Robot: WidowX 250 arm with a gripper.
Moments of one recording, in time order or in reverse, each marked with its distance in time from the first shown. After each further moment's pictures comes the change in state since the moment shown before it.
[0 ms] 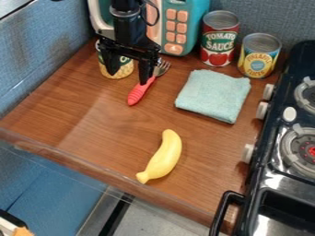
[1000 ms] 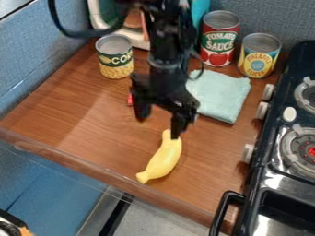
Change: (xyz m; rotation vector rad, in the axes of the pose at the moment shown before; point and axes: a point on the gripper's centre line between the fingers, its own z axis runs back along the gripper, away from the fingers) arm -0.070 -0.097 -0.008 -0.018 0.048 -0.192
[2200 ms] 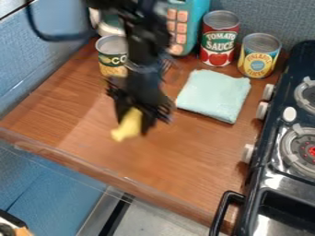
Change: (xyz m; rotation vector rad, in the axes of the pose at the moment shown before) arm -0.019 0.068 0.001 0.050 0.030 0.146
